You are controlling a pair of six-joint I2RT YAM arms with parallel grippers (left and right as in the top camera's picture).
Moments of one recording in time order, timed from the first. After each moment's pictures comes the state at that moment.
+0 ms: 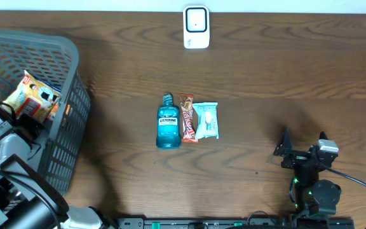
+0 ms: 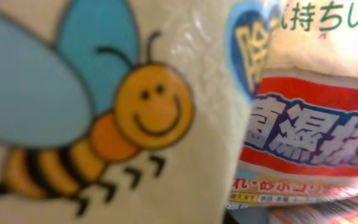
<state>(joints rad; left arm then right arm) 0.73 1.66 0.85 -0.18 0.10 -0.30 -0.08 0.01 0.01 -0.07 0.02 0.15</state>
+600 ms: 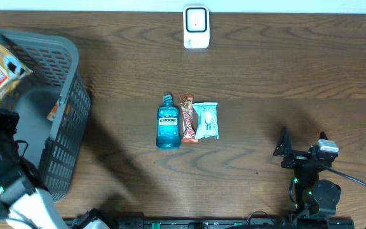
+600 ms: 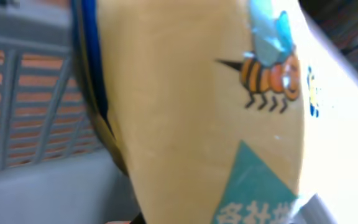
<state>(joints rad) 0.74 0.90 0.84 -0.24 0.14 -0.68 -0.08 0.01 0.01 -0.07 0.02 0.15</state>
